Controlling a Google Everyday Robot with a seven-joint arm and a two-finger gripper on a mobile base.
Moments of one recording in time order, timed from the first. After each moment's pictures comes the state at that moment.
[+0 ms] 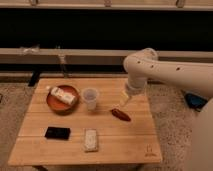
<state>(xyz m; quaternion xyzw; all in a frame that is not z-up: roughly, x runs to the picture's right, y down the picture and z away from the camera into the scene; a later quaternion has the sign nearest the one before) 0.141 0.055 0.737 -0.26 0.17 0.48 0.82</state>
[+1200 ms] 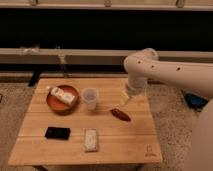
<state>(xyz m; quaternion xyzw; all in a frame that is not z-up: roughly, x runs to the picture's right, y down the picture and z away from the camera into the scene) 0.140 0.060 0.738 -0.27 0.15 0.48 0.82</state>
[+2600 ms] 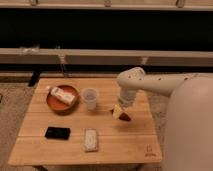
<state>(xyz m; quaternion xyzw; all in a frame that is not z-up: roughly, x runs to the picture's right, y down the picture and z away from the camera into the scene) 0.100 0.135 0.824 -0.34 0.12 0.39 0.85</state>
